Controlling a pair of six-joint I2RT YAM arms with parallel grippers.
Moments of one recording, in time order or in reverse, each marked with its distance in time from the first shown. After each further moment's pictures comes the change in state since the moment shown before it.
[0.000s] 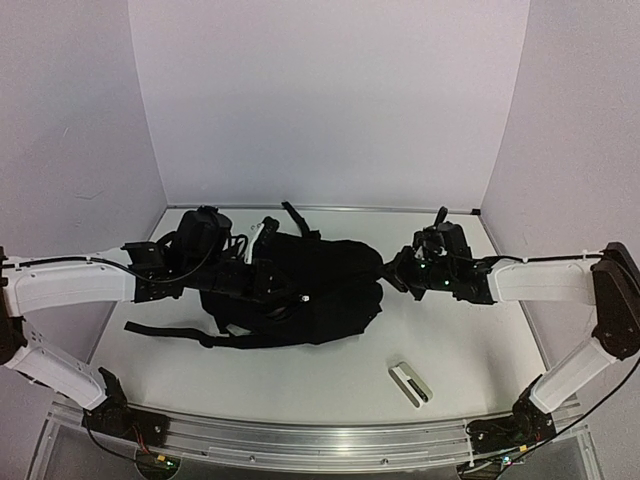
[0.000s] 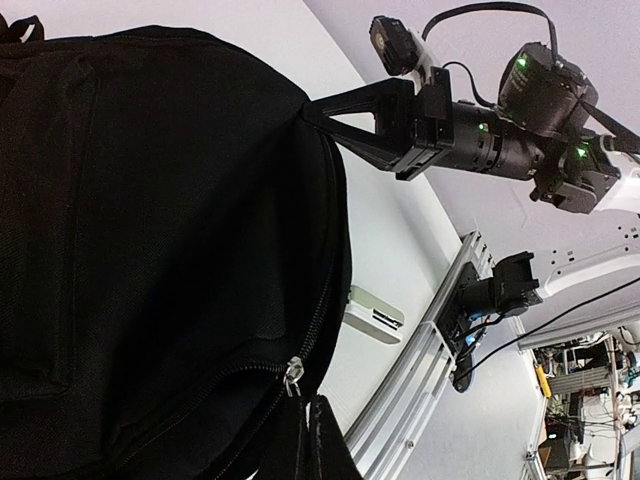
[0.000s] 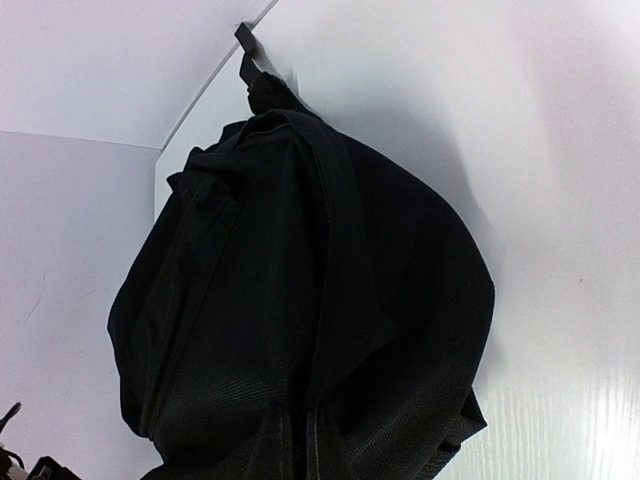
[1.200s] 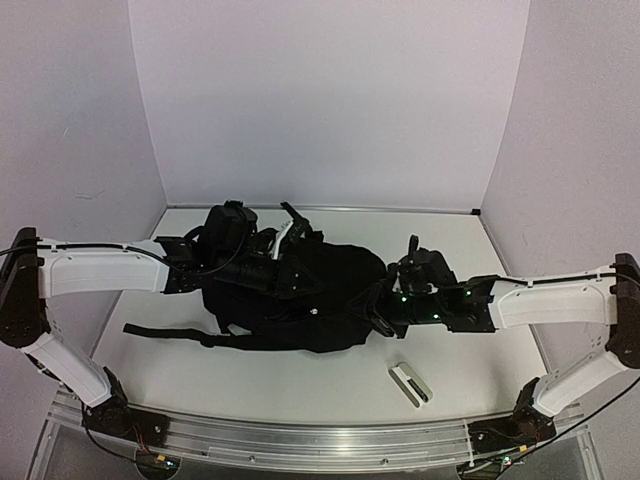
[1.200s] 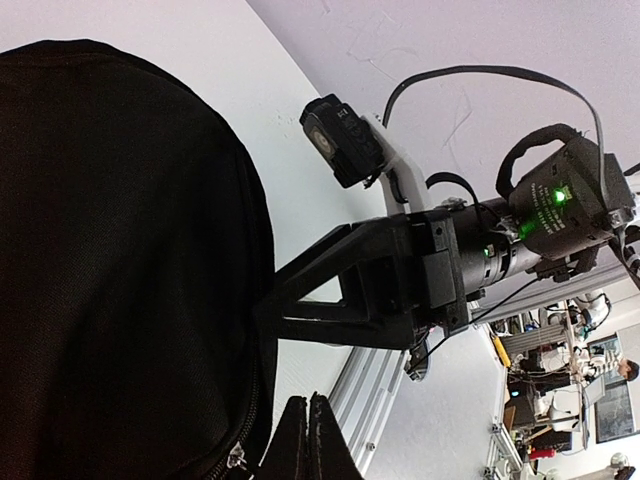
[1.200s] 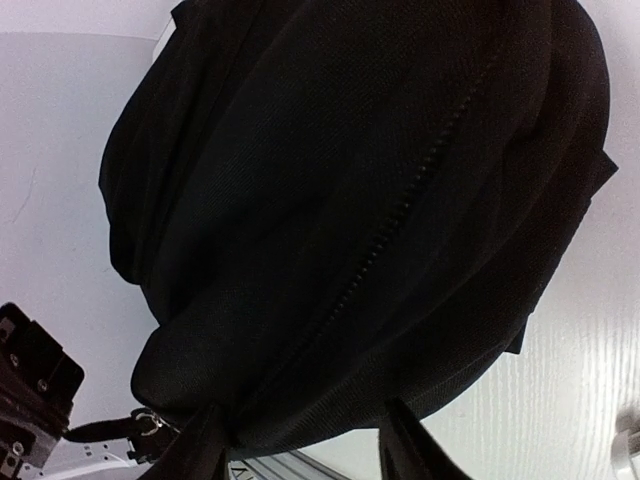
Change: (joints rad) left arm 0.005 0.189 0.102 0.141 0.194 -0.010; right arm 0.307 -0.080 -0.029 -0.123 0.045 0.178
